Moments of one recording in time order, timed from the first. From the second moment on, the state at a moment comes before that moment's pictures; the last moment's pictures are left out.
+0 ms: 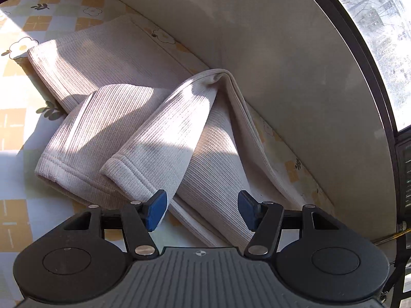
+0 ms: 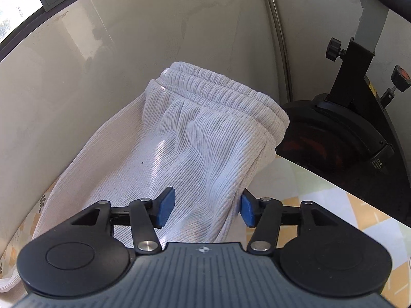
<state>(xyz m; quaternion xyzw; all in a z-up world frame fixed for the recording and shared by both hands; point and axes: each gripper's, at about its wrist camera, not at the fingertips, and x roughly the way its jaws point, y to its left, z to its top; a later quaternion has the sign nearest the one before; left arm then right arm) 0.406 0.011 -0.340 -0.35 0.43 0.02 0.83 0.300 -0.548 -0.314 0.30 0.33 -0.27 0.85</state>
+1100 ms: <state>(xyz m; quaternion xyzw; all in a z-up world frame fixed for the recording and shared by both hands) 0.428 0.210 -0.370 -0.46 0.34 0.25 0.78 0.282 -0.386 -0.307 0.39 0.39 -0.14 0.82</state>
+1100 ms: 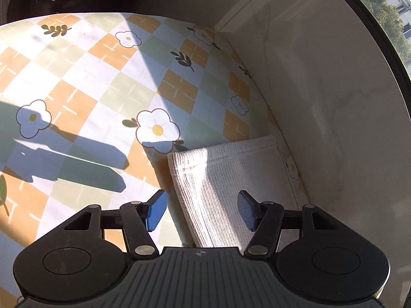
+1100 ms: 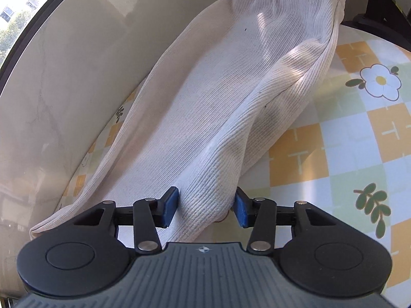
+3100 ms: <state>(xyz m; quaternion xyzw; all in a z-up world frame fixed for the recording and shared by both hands) 0.202 0.059 -0.317 -0.27 0.37 0.20 0.87 0.161 -0.416 -0.283 0.30 0.38 -0.02 0.88</state>
